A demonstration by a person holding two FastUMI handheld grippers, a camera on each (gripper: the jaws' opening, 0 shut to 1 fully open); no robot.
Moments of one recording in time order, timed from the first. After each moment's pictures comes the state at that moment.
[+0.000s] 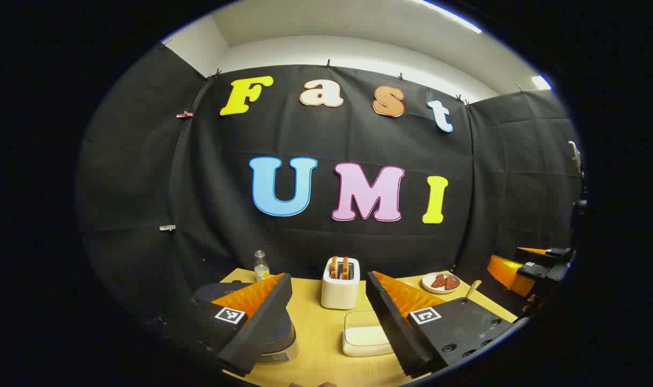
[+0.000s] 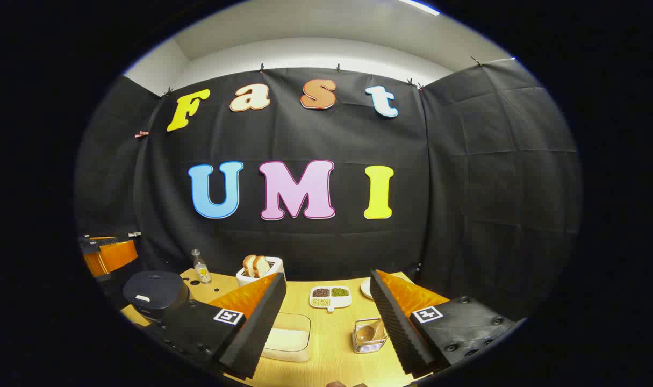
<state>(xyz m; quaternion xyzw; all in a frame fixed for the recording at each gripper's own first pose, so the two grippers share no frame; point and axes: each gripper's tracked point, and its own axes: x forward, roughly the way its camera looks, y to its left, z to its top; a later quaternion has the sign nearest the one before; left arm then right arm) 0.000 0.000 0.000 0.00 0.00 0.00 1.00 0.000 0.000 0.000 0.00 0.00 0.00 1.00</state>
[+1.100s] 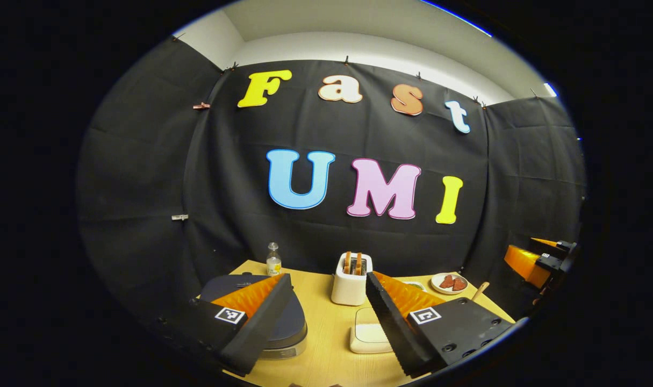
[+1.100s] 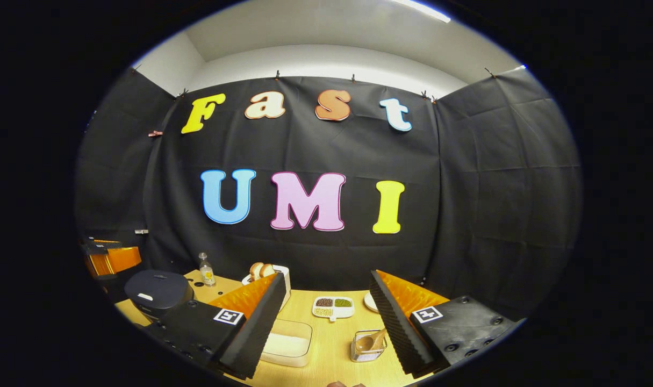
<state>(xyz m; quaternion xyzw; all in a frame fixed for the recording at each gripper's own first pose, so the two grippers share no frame) -0.003 0.041 -0.006 -0.03 0.01 0.04 1.00 0.000 0.012 0.026 -0.03 -0.03 0.03 1.00</state>
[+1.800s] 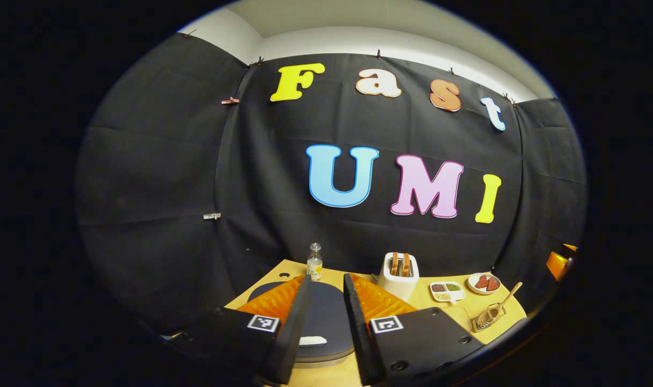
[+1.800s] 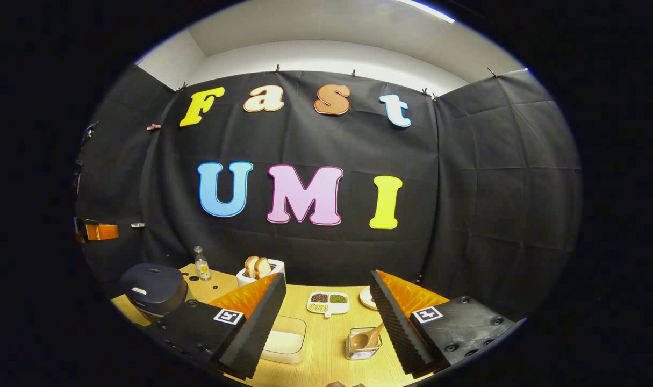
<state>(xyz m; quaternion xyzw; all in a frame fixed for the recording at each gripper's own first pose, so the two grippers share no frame) 0.011 0.147 -0.008 -0.03 0.04 0.11 0.99 0.001 0.004 0.013 -0.04 -0.01 0.02 1.00</state>
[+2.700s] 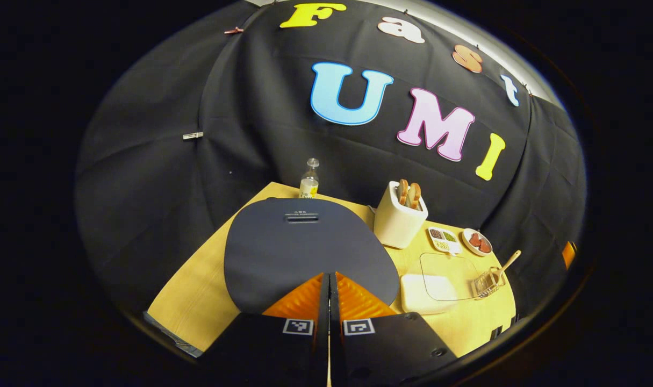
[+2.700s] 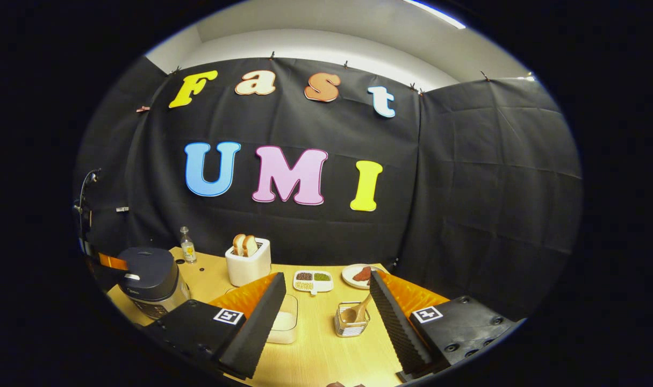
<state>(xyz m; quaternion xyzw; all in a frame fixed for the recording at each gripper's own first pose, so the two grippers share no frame) 0.034 0.174 -0.156 -0.10 0.23 0.04 0.97 -0.058 0.013 -0.023 -0.05 0.04 -0.06 1.00</state>
